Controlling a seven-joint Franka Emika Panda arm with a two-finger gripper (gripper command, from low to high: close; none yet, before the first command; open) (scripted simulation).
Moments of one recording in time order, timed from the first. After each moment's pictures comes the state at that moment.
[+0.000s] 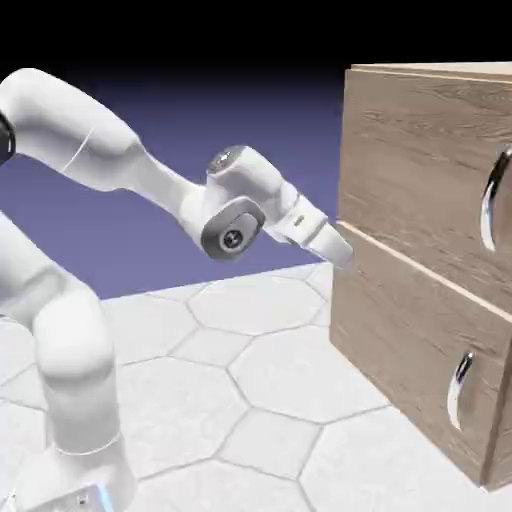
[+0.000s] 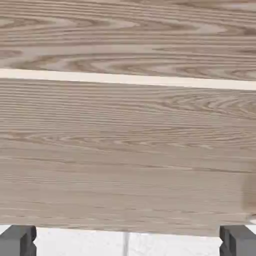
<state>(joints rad) 0.06 -0.59 -0.05 -2.78 -0.12 3.04 0.69</state>
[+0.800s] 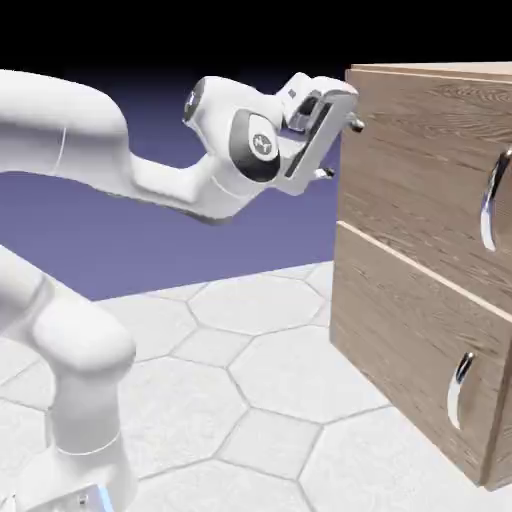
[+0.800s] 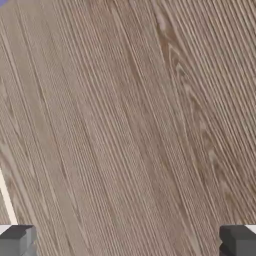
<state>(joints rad) 0.46 -0.75 -0.52 -2.50 -1.16 3.05 0.26</state>
